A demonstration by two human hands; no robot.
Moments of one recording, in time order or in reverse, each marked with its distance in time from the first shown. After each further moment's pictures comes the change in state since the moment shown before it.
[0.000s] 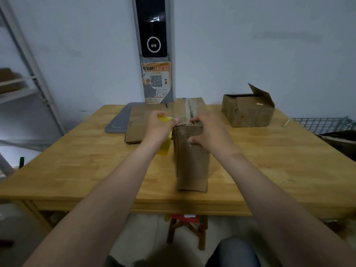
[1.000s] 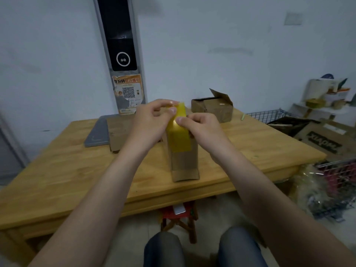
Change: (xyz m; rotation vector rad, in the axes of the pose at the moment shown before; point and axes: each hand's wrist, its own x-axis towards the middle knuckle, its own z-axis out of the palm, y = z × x) left_hand -0.092 0.051 -0.097 -0.100 -0.289 0.467; right_hand -0.127 -0.111 -0.059 0.643 0.144 0.092
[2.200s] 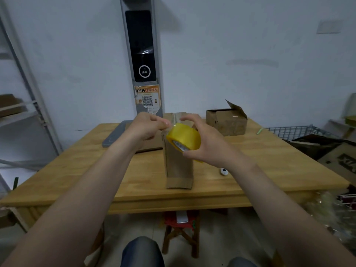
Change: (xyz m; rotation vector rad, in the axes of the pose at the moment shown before) left_hand 0.030 0.013 0.037 0.114 0.053 -0.401; right_hand 0.019 0.039 -0.089 -0.392 -0.351 -0.448
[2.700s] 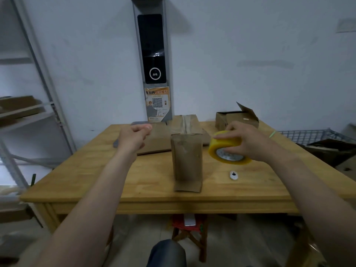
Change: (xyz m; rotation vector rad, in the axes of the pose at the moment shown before) left_hand 0.013 -0.061 -0.029 -0.296 0.326 -0.064; right_hand -0.003 0.067 -0.057 -0.344 -0.136 0.106
